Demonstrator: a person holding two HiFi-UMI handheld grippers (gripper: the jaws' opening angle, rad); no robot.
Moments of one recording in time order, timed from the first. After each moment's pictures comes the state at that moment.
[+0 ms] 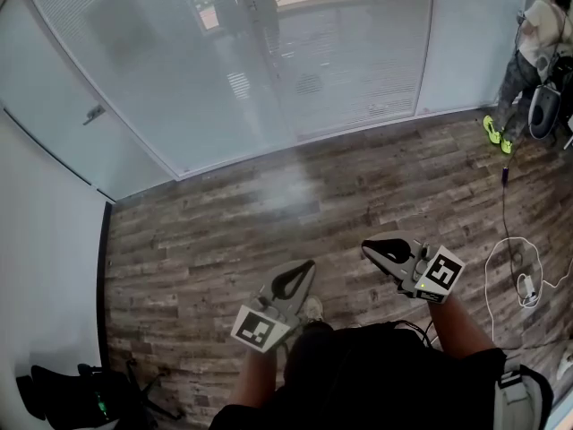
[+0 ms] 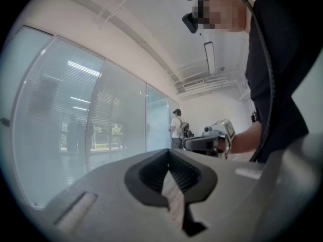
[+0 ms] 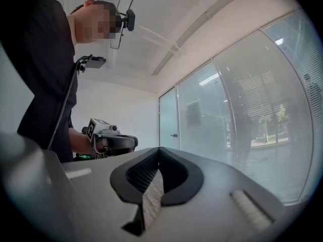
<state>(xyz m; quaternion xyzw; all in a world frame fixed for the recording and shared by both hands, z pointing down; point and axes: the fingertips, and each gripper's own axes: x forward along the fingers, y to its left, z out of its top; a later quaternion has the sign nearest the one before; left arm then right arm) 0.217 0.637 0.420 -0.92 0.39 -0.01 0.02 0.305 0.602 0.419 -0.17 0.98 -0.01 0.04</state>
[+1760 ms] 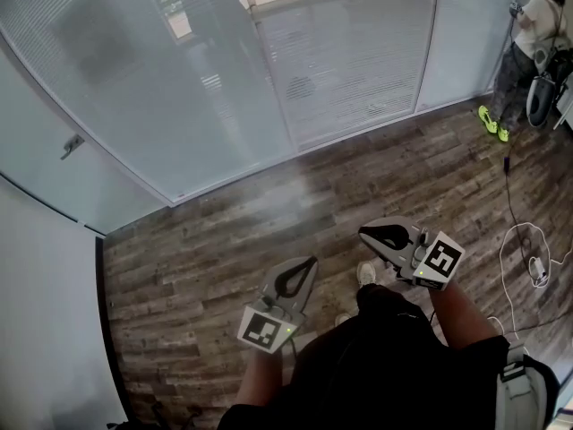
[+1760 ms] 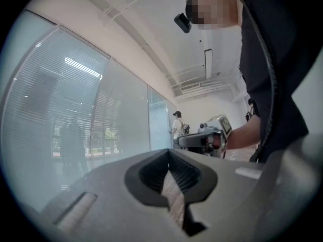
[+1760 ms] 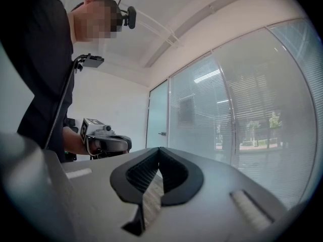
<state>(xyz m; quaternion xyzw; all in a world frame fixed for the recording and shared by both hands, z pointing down) 0.058 0.498 0.426 -0.94 0.34 0.00 0.04 0.139 0.462 0.415 -0.22 0.98 0.01 0.01</state>
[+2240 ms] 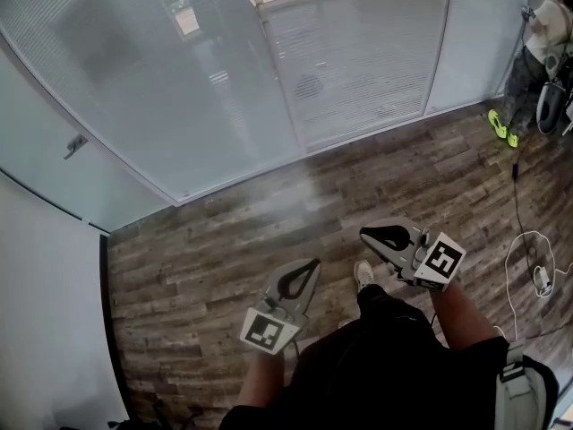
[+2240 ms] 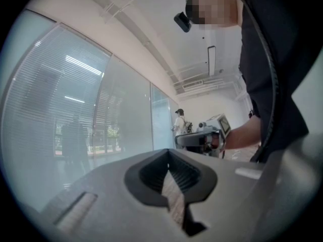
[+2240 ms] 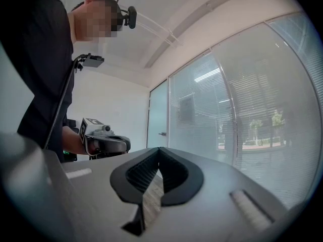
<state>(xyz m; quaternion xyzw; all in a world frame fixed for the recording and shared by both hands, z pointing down) 0.059 0.466 0.431 -0.94 0.35 0.00 0.03 0.136 0.421 0.416 -0.21 0.98 0.01 0.02</state>
